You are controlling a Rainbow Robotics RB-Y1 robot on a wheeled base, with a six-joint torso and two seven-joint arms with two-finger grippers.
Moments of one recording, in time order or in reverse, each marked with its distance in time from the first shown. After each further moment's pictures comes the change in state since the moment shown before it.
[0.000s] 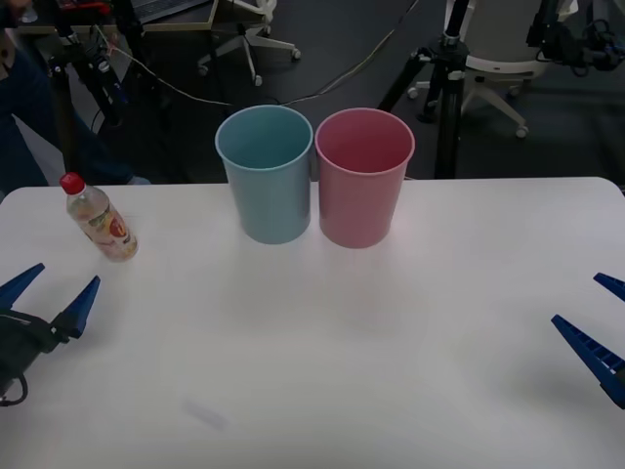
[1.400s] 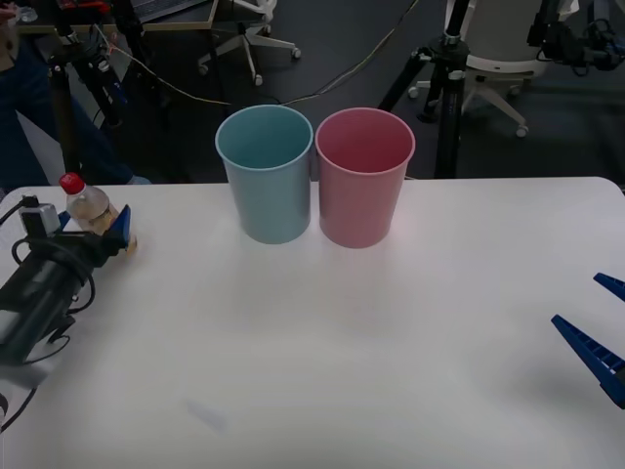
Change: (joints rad) right arm 0.000 0.000 0.000 0.000 0.000 0.000 0.000; left arm -0.346 -0.005 -0.182 0.204 0.158 0.438 -0.074
